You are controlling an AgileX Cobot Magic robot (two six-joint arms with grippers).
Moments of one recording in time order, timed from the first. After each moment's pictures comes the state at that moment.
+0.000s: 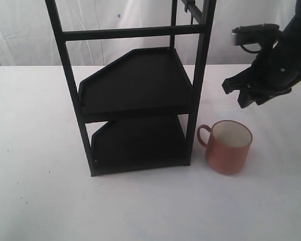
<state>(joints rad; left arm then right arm) -0.01 0.00 0.03 -0.07 0.40 0.18 0.19 1.66 -1.32 0.06 0.92 -0.13</state>
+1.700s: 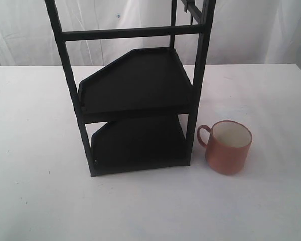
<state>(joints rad) -0.01 0.00 0.03 -0.07 0.40 0.18 0.07 0.02 -0.39 -0.07 0.06 -0.02</state>
